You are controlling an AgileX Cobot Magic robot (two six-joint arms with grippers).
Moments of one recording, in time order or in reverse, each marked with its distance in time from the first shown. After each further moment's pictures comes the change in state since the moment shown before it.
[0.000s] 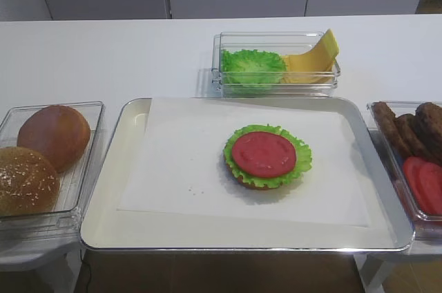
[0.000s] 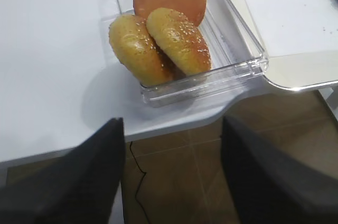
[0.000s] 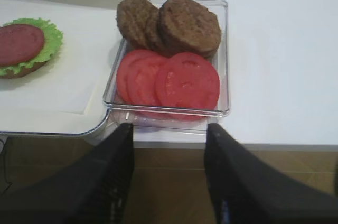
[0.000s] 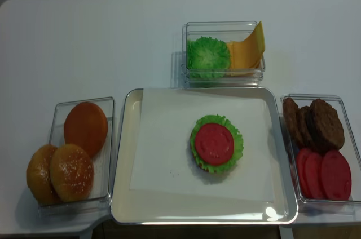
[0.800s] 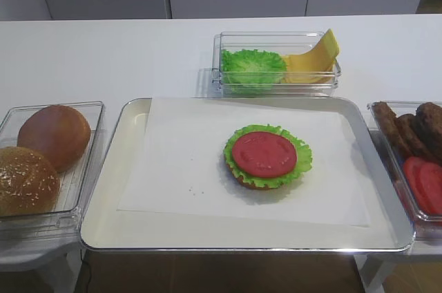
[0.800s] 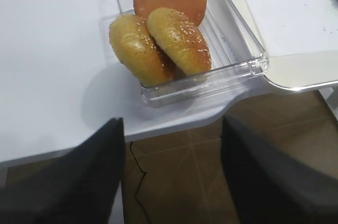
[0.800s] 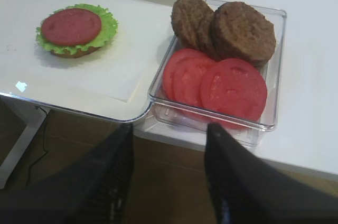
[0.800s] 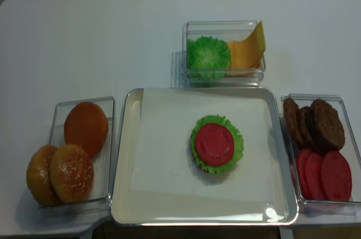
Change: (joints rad) left arm 0.000 0.000 0.000 0.000 0.000 0.000; right arm 0.231 0.000 -0.004 -0.007 0.000 0.004
